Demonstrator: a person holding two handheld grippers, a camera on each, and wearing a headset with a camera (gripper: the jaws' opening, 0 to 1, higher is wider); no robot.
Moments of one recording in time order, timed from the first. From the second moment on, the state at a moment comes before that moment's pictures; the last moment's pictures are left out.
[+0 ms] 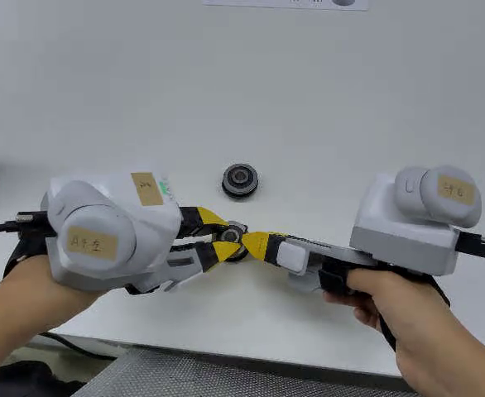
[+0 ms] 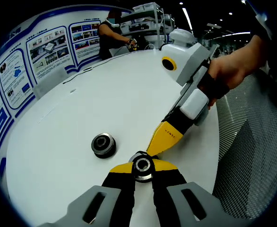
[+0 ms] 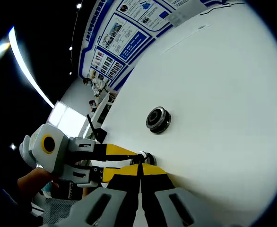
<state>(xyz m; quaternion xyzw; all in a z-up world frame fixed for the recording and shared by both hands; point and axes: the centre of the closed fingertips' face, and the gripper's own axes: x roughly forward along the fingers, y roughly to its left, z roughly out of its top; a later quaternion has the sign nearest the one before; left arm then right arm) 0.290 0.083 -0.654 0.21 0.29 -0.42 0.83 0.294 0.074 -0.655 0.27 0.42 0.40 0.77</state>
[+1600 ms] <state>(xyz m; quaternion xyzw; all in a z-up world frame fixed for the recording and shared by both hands) 0.290 0.078 -0.654 0.22 0.29 -0.42 0.83 0.283 0.075 -0.640 0.25 0.41 0.46 0.75</state>
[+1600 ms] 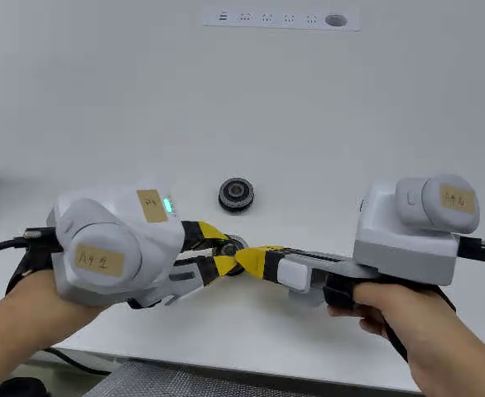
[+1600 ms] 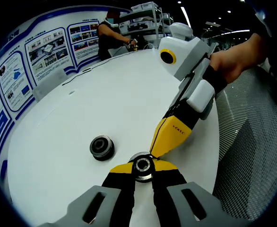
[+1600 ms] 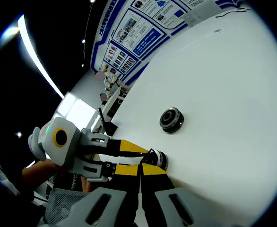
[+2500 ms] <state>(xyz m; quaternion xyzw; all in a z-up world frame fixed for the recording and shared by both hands) 0.285 0.084 -0.644 0.20 0.29 -0.41 0.84 0.282 0.070 -0.643 0.28 0.42 0.43 0.75</state>
